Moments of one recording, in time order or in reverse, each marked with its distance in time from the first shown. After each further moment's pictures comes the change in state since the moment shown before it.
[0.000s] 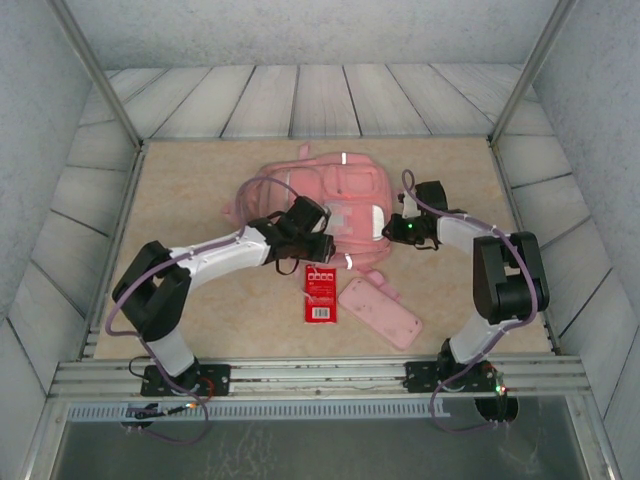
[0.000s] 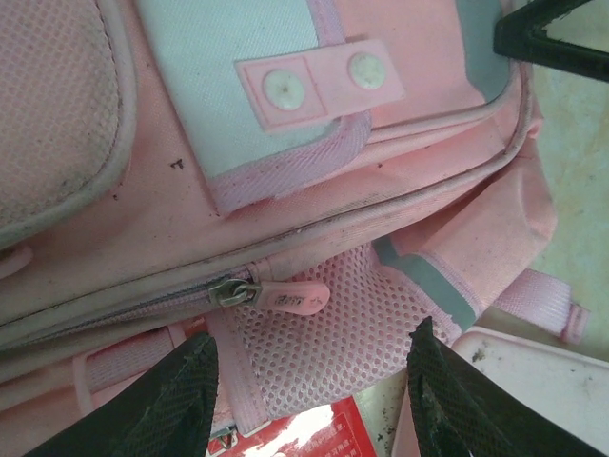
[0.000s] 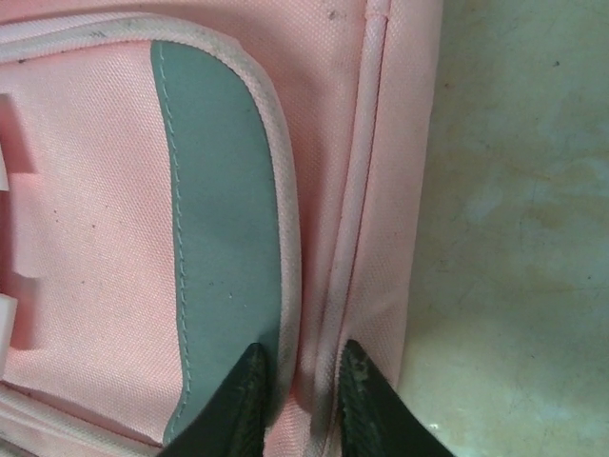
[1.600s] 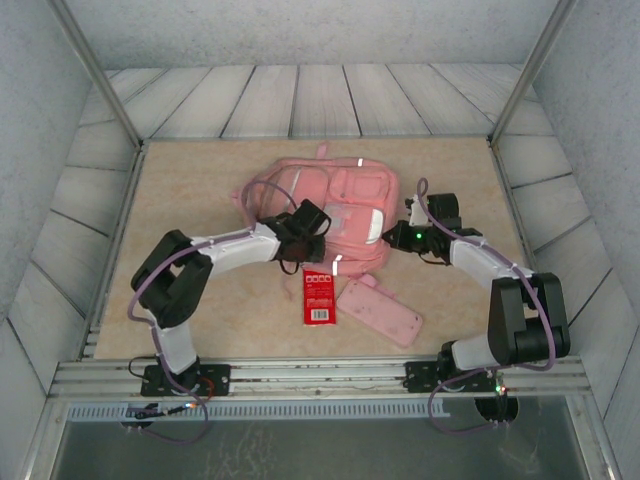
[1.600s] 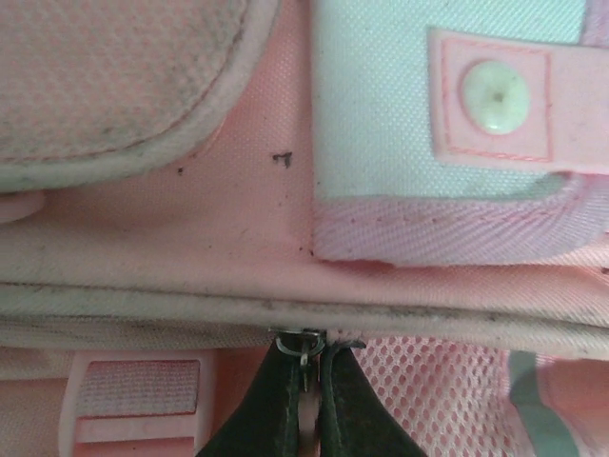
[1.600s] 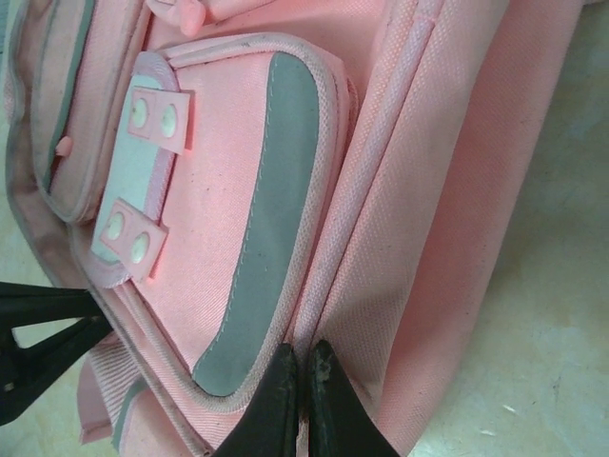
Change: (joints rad) left arm 0.037 0.105 0.025 -0.045 -0.080 -0.091; right arm -0.011 -0.266 -0.168 0.044 -0.161 0.098
